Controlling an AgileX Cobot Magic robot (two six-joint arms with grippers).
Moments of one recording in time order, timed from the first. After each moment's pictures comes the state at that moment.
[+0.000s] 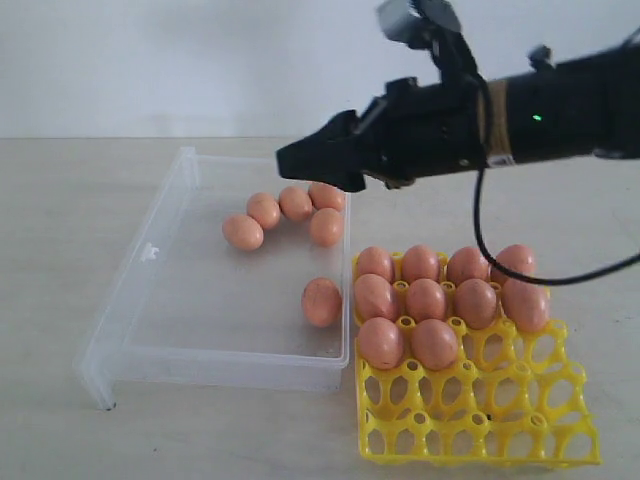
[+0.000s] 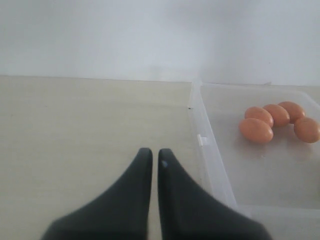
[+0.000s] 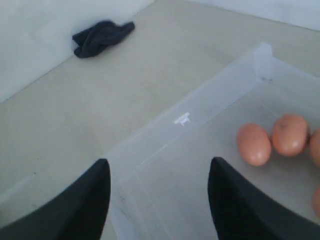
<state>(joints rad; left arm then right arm) -0.07 0.00 0.00 0.04 0.26 -0.08 0.26 1.62 -1.03 -1.58 -0.73 1.61</state>
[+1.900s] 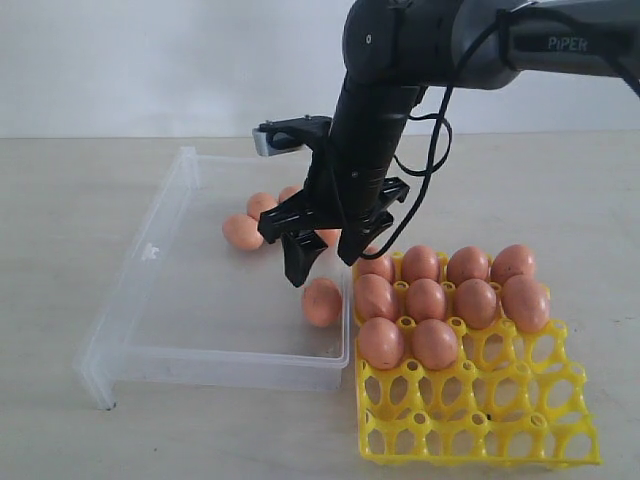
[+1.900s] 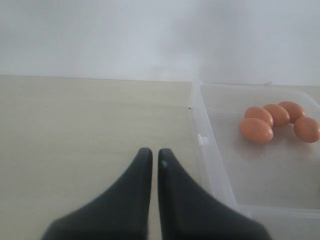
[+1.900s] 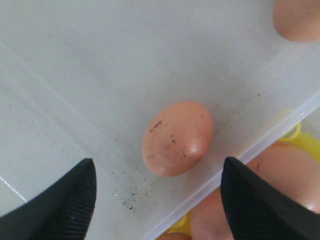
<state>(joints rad) -0.07 0.00 0.00 0.04 0.26 -0.08 0.43 2.12 -1.73 0.29 1.14 -0.22</state>
